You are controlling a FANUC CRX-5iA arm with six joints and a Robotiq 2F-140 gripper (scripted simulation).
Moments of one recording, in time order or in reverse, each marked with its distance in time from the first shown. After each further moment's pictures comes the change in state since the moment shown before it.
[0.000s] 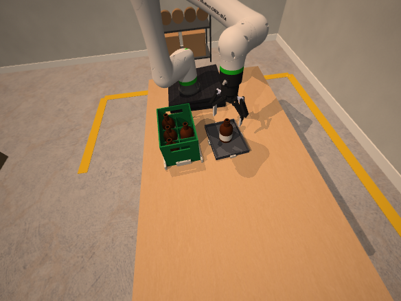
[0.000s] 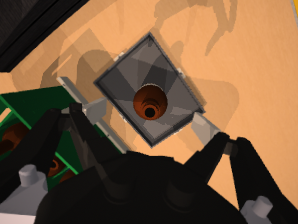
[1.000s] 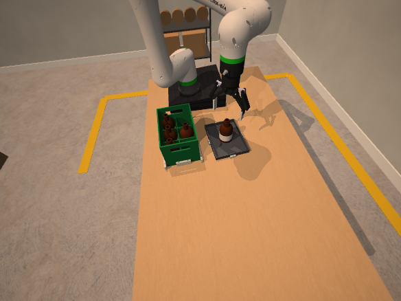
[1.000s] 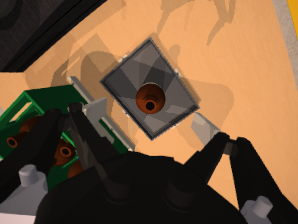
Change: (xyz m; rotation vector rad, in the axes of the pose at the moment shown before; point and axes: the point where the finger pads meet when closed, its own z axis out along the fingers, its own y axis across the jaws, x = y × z) arm 0.000 0.000 -0.042 0.000 0.000 0.000
